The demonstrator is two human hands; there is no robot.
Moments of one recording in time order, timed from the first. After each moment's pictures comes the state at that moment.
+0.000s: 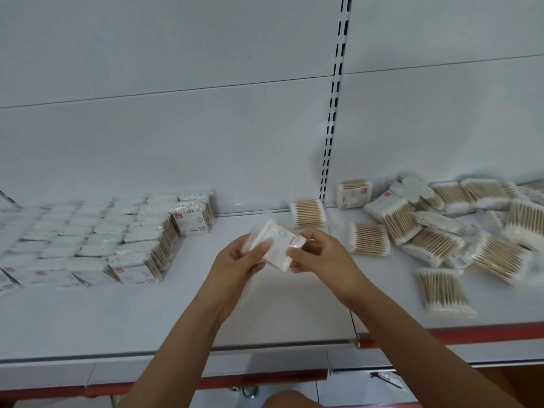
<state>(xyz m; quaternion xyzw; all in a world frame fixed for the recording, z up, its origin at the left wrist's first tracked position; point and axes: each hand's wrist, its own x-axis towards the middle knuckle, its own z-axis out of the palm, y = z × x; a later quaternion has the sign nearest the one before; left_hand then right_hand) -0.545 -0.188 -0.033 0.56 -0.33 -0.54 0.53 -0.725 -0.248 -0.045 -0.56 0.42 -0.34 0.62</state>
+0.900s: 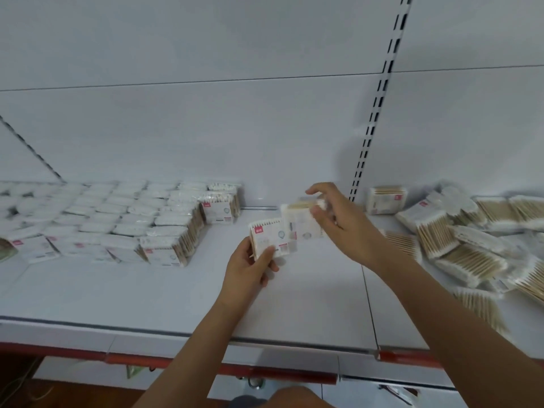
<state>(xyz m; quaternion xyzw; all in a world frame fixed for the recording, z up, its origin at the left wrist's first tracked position) -0.529 -0.185 -0.076 0.61 -0.34 -0.43 0.57 -0.710 -0.299 -0.009 -0.84 0.33 -0.30 0.31</state>
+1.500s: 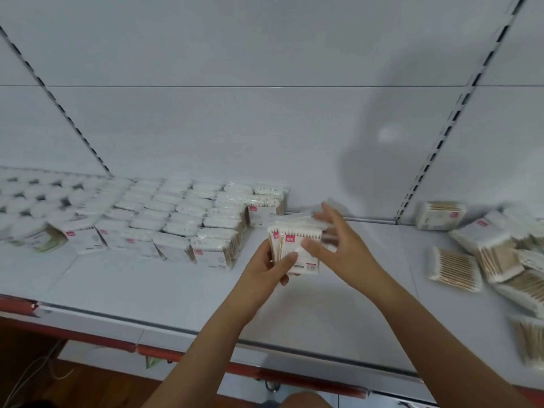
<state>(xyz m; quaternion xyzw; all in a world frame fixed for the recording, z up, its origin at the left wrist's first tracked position) -0.465 -0.160 -0.053 0.58 -0.40 -0.48 0.53 -0.625 -0.261 -0.031 -0.74 0.36 -0.27 0.50</state>
